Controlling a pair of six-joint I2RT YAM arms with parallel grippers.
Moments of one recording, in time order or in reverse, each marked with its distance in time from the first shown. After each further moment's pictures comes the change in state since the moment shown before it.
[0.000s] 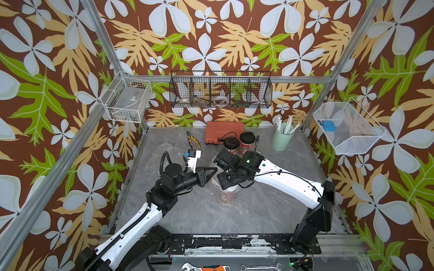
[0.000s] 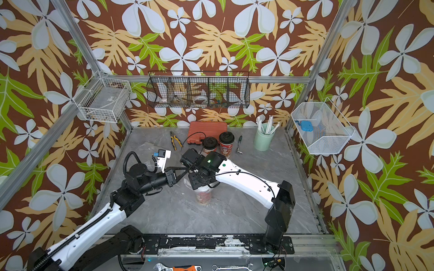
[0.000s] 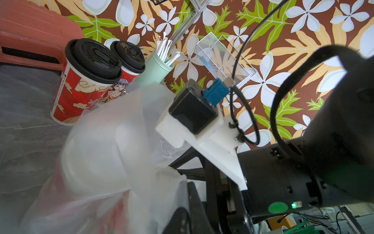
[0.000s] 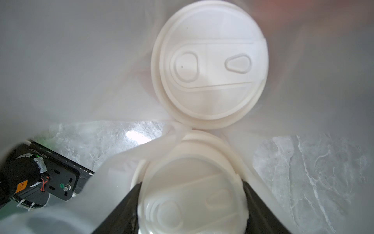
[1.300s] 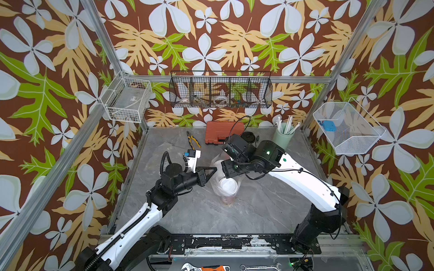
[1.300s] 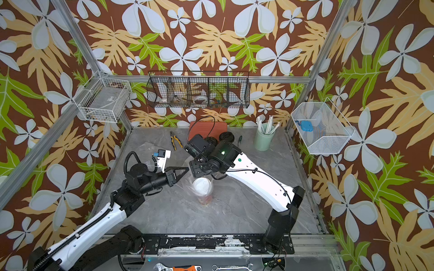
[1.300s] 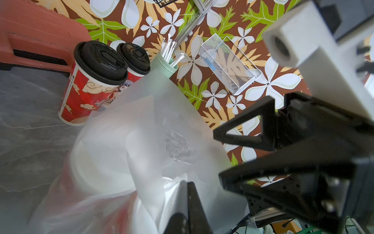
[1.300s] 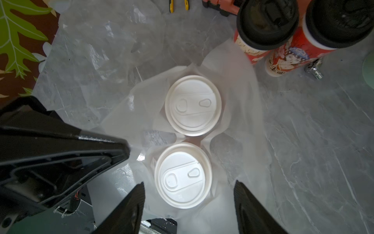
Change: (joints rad) left arm 0.000 0.001 0.001 -0.015 -0.026 0.018; right arm -0.038 -0.033 0.282 -0.141 0.074 -0.005
